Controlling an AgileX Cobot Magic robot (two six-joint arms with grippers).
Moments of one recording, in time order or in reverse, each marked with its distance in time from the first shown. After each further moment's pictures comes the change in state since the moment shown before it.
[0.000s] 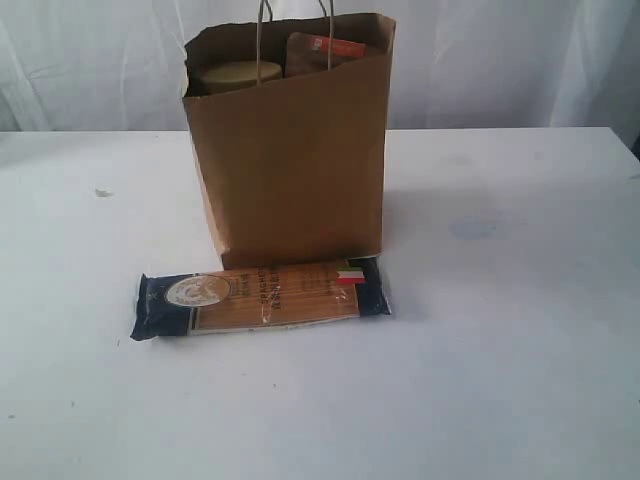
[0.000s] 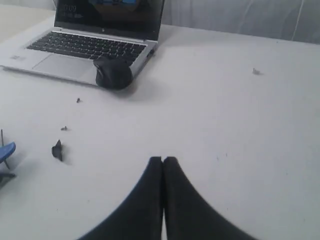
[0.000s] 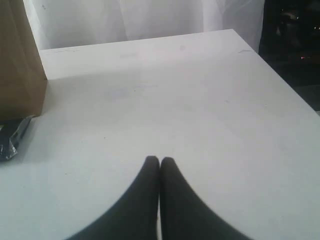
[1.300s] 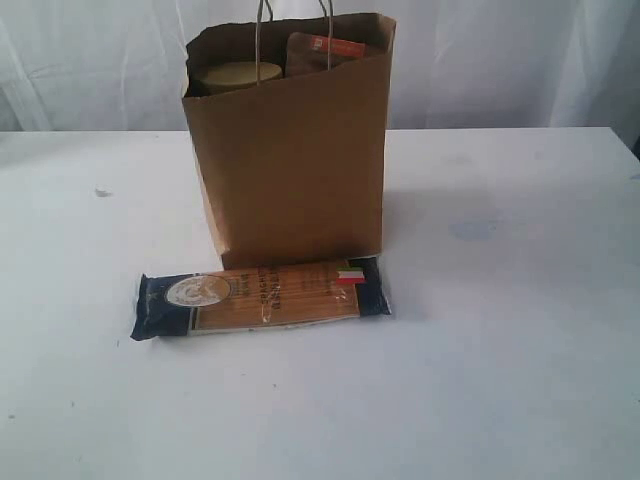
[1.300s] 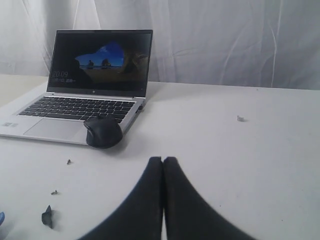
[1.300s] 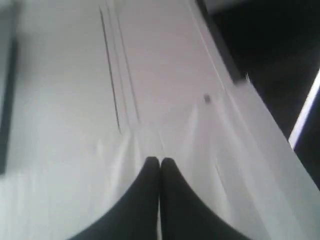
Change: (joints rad) left arm 0.000 -0.002 0.042 0.148 -0.229 -0.076; right arm 0.000 -0.002 0.000 0.025 -1.234 0.231
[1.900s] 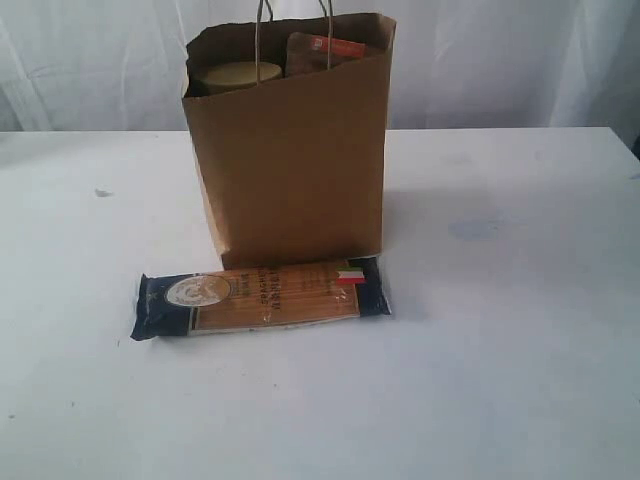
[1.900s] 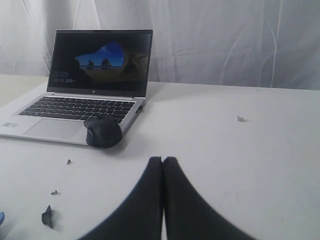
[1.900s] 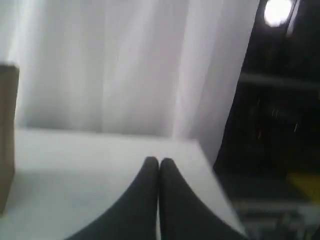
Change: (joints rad) left arm 0.000 0.000 0.000 0.000 -0.002 0.000; right arm 0.000 0.419 -0.499 -0.256 1.152 -0.234
